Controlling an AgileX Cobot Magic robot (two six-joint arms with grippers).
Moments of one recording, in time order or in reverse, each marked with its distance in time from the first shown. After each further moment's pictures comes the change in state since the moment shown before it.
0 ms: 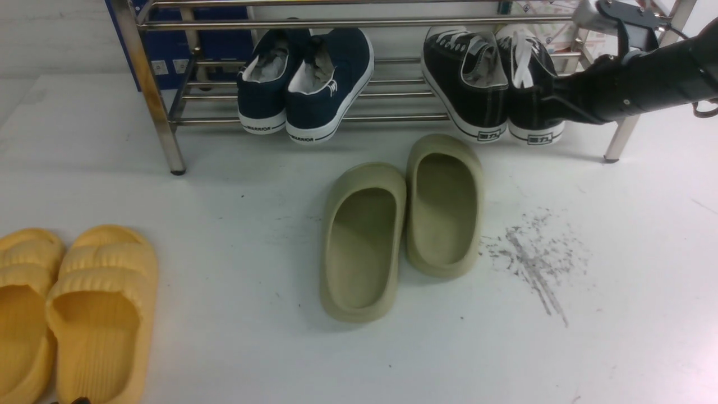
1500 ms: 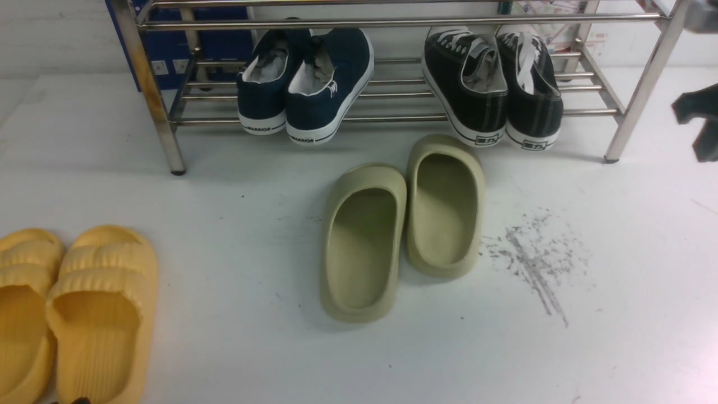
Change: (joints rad) right arm -0.059 -0.443 0.076 -0.657 0.585 0.478; left arm 0.000 0.000 0.000 0.000 0.000 0.000
